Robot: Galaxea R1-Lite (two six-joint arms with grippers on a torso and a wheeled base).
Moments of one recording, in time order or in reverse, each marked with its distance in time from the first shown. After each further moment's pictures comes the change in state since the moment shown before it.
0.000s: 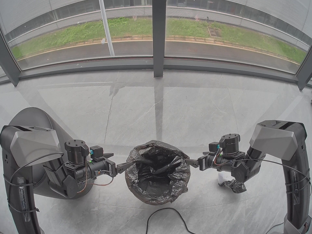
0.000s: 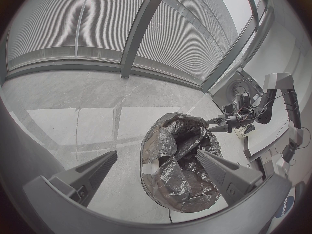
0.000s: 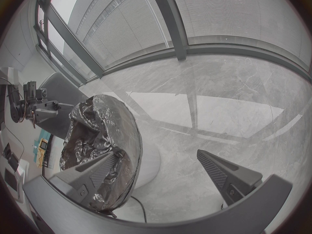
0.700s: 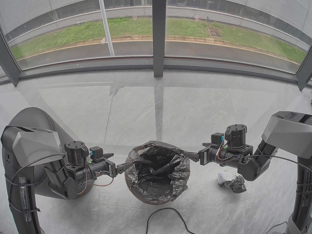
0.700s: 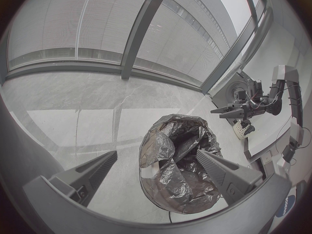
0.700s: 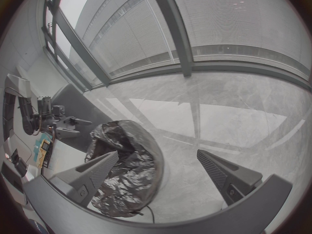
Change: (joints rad) left arm 0.000 0.019 0.014 -0.056 -0.002 -0.009; right arm 0.048 -0.196 0.113 -0.015 -0.020 0.012
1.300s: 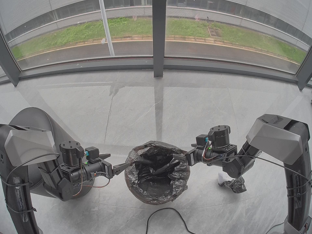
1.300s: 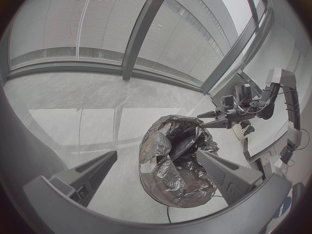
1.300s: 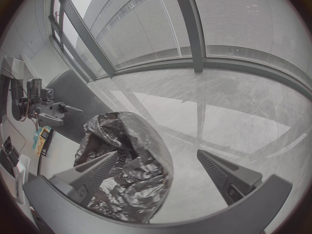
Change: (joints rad) left arm 0.009 -0.060 0.070 -0.003 0.000 -0.001; right arm 0.059 0.127 -0.217 0.133 -0.025 -0.071
